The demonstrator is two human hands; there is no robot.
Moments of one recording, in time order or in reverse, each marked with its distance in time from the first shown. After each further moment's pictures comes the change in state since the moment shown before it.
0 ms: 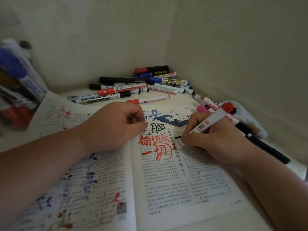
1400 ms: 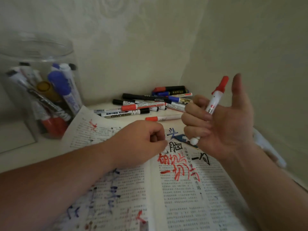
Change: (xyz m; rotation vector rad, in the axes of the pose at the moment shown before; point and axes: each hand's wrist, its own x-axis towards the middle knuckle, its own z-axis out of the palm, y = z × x) left_hand 0.002 -0.008 -0.002 -0.030 -0.062 -0.008; right_hand 0.058 -0.051 0.021 1.209 -0.407 0.030
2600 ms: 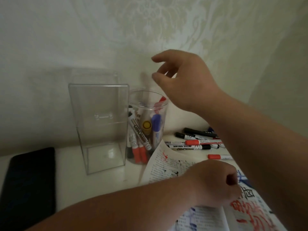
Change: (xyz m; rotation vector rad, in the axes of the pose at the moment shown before) left_hand -0.029 0.025 -0.038 -0.001 -0.100 0.035; right_hand 0.156 0.041 0.194 -1.704 0.066 -0.763
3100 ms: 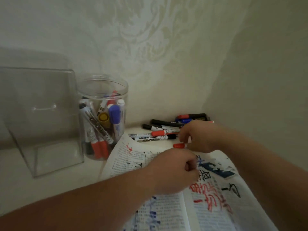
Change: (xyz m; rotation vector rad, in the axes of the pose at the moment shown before) left_hand 0.023 -0.015 0.027 -0.010 0.057 0.001; right_hand -0.098 0.137 -0.053 -0.652 -0.853 0.406
